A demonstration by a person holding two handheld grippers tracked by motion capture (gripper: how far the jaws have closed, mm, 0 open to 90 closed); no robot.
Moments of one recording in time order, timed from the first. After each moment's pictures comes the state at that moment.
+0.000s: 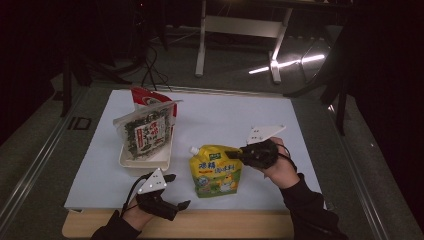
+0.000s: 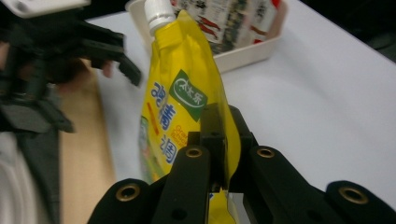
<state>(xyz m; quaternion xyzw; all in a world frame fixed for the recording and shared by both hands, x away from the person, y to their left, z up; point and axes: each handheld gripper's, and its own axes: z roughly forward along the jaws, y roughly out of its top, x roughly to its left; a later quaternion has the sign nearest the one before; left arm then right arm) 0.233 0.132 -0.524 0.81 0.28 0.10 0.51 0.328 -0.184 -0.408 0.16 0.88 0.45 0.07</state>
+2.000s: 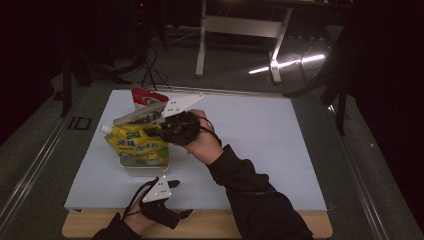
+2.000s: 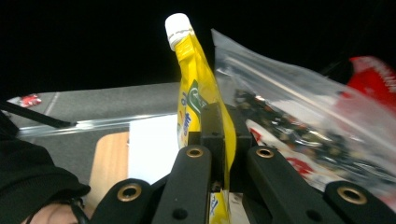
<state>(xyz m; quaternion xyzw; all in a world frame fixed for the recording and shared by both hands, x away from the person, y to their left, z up) 0.222 0.122 -0.532 0.83 0.25 0.10 0.50 0.343 0.005 -0.353 0.06 0.85 0.53 0.03</state>
